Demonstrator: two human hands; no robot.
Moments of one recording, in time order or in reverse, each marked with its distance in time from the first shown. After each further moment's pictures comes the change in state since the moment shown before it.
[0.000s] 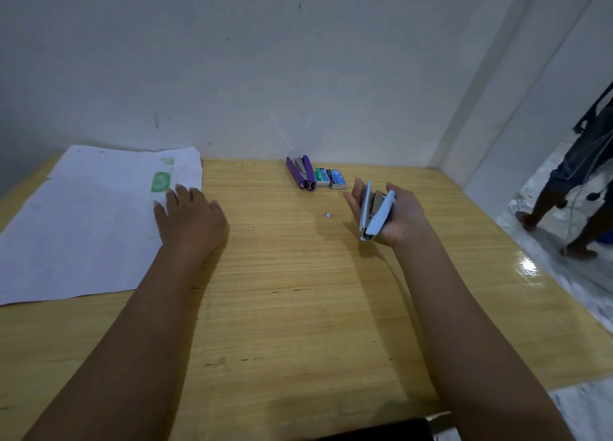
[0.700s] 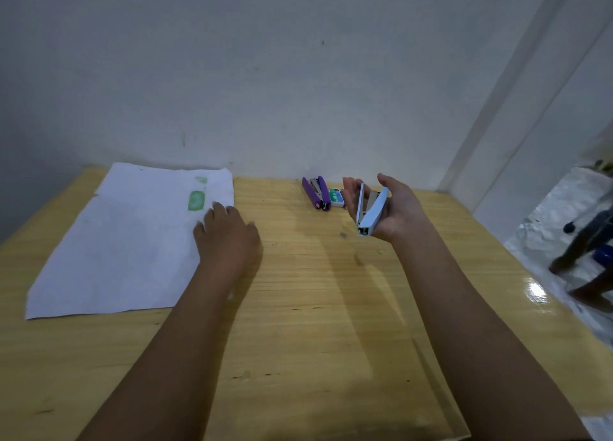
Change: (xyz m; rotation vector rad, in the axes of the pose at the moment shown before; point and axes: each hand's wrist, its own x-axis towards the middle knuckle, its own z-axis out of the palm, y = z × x) left_hand -0.010 0.016 -0.003 -0.117 0.032 0.030; right_hand -0.004 0.006 0.045 -0.141 -0.037 0.037
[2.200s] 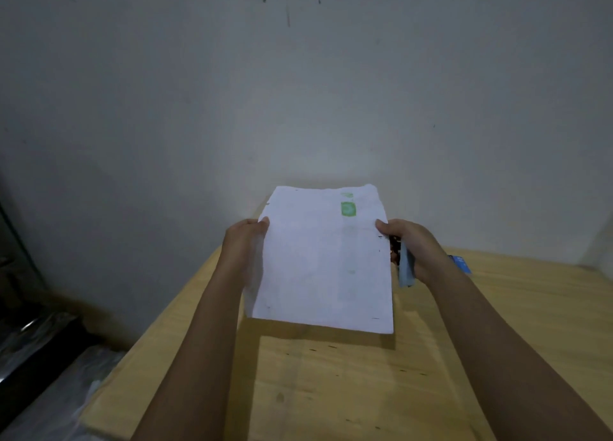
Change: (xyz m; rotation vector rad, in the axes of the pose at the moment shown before) left_hand 0.003 -0.104 -0.131 -1.222 0.183 -0.239; right_hand 0.023 0.052 0.082 -0.907 -0.205 -0.237
